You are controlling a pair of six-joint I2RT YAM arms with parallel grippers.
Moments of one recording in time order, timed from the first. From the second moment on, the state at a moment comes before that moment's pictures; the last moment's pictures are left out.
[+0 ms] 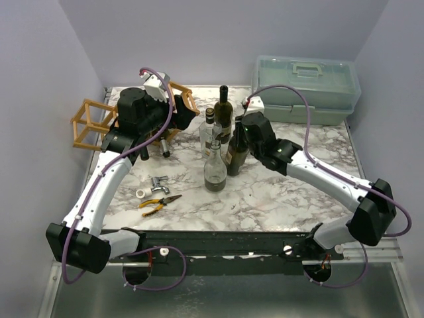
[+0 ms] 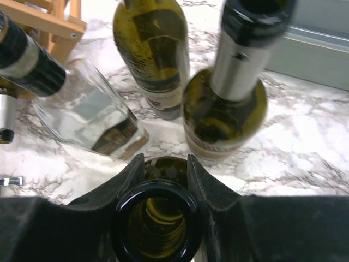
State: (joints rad) left arm -0.28 1.21 1.25 -0.28 0.35 -0.20; right arm 0.78 1.47 1.21 -0.21 0.46 0.30
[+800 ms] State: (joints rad) left arm -0.31 1.28 1.31 -0.17 0.52 -0.58; right arm 0.78 0.93 1.18 -0.32 0.89 0.40
